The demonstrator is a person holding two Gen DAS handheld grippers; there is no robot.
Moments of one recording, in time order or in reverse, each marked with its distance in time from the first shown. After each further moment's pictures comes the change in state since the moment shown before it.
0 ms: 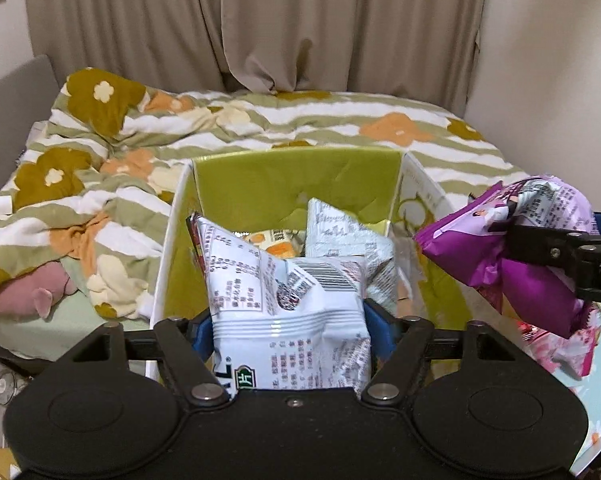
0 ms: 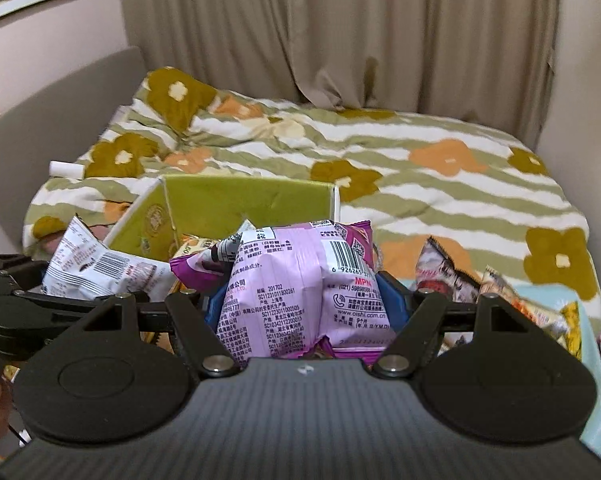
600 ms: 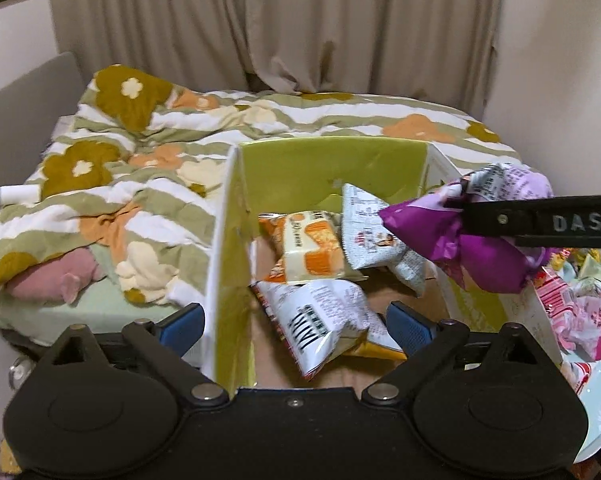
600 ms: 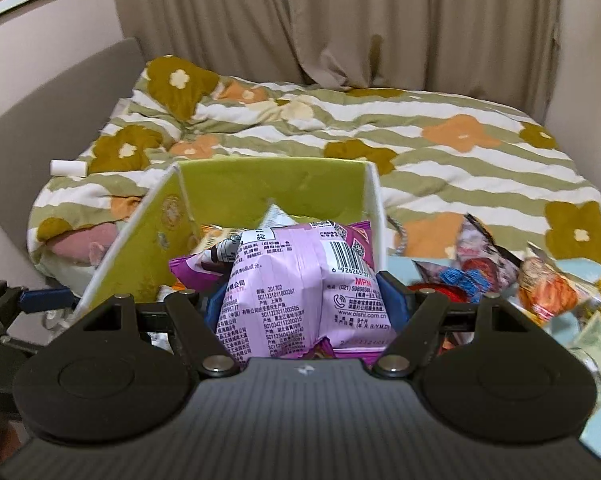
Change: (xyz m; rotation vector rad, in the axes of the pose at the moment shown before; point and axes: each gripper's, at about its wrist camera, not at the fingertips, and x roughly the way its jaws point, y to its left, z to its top) left arm -0.029 0.023 -0.022 -0.034 -0.016 0.077; right arm 0.026 0.031 0.003 0.030 0.038 0.067
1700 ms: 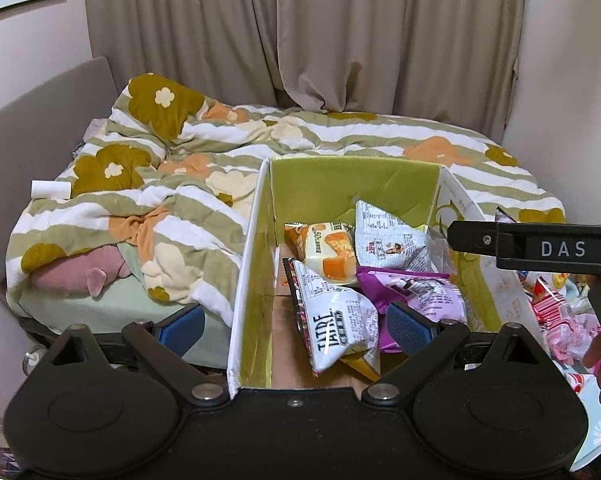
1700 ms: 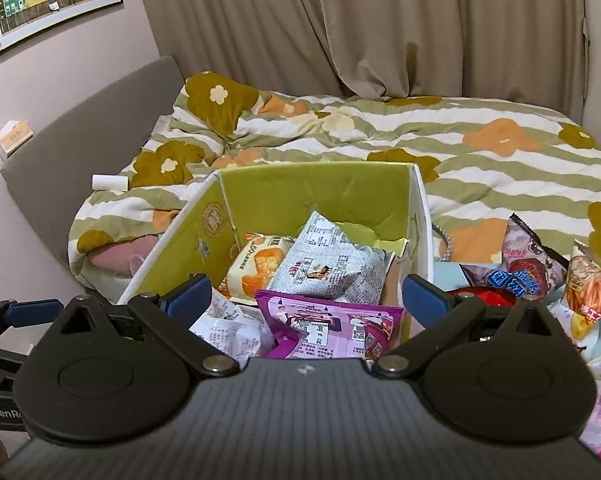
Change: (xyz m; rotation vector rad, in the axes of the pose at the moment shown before) left arm -0.036 0.002 -0.010 -0.051 -0.055 0.052; right arm -0.007 -0.003 -0.012 0.022 -0.057 0.117
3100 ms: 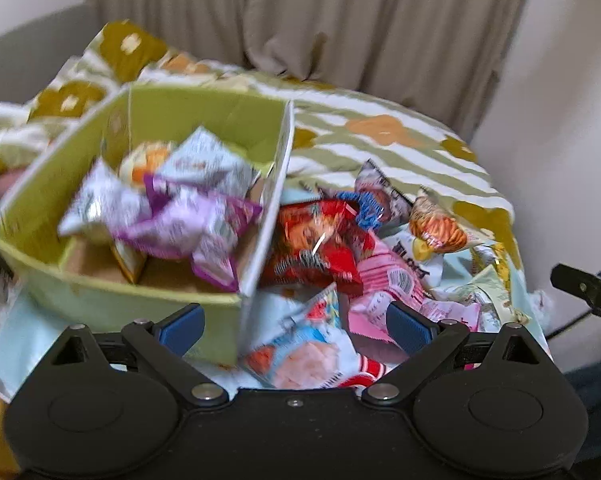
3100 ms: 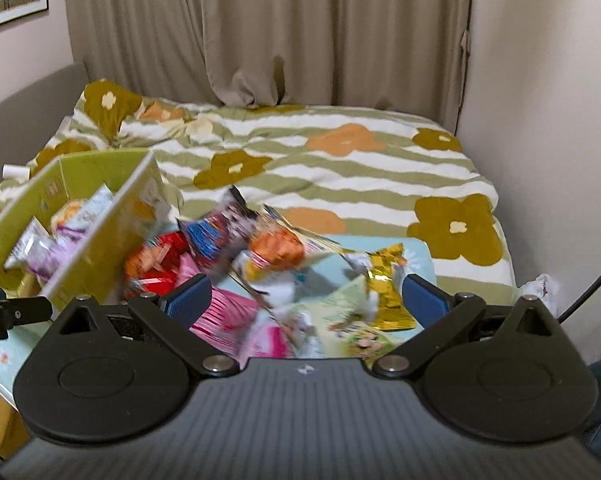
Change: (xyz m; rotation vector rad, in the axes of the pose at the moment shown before) left arm -0.003 -0.219 -0.052 -0.205 0.095 -0.056; right arm -0.150 -0.260 -0.059 -0.042 -0.008 -0.253
